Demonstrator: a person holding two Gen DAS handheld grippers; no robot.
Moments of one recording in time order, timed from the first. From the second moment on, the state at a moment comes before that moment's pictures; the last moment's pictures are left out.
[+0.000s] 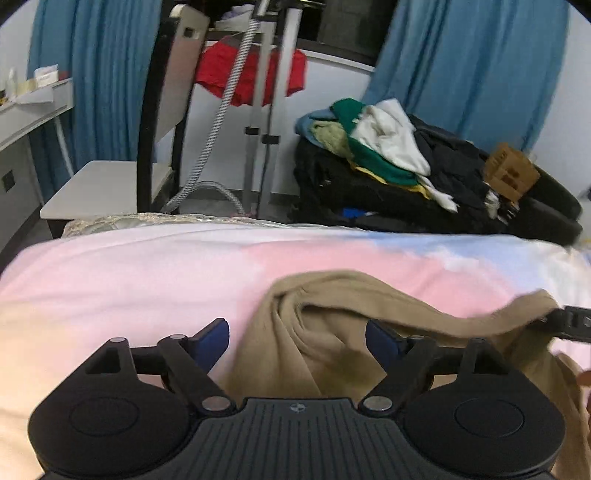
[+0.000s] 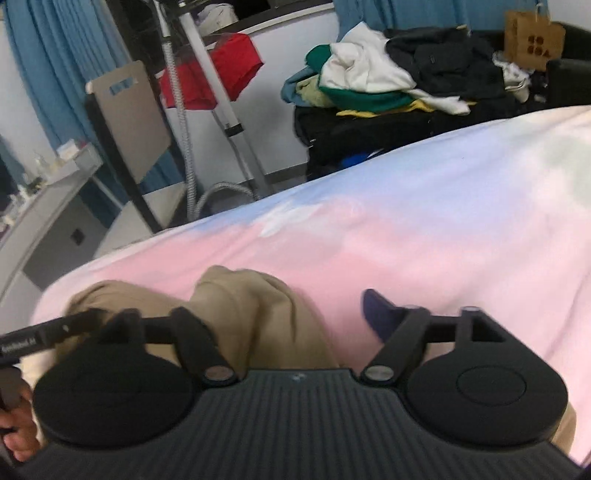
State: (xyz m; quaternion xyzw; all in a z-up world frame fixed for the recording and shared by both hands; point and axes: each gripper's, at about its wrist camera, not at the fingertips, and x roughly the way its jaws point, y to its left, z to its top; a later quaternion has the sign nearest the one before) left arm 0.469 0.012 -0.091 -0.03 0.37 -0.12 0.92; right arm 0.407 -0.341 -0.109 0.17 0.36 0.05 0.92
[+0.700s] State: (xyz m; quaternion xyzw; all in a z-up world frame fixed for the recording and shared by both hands) left arm 0.143 0.066 -0.023 -0.03 0.27 -0.14 0.95; right arm 0.170 -0.311 -0.025 0.19 0.31 0.05 0.93
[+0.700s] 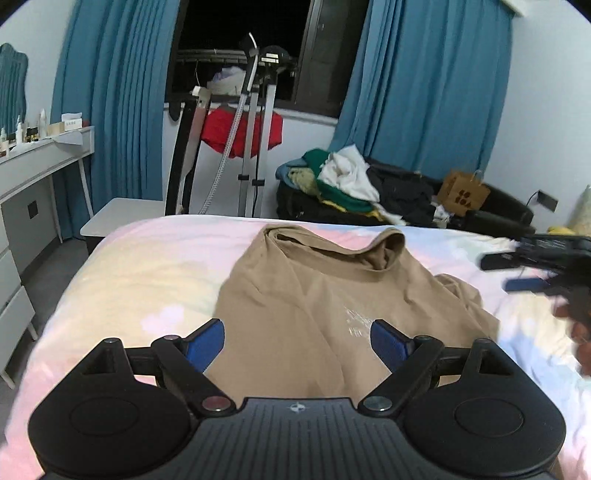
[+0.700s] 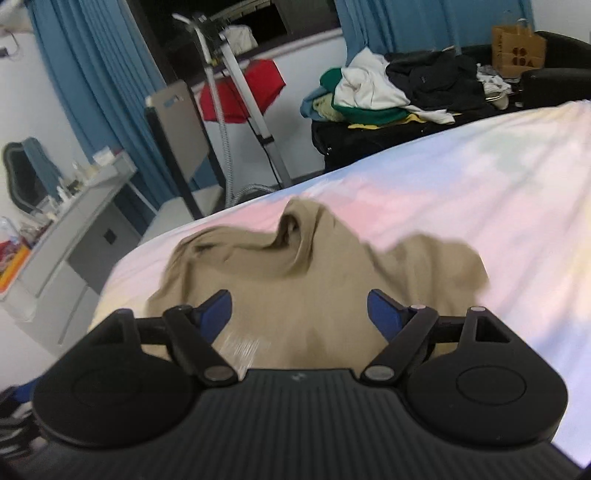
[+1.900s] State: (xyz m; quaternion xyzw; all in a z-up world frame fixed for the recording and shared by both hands) left arm 0.223 0.214 -0.041 -0.25 0.27 0.00 0.93; right arm 0.084 -0.344 -0.115 0.29 0.30 -0.01 0.91
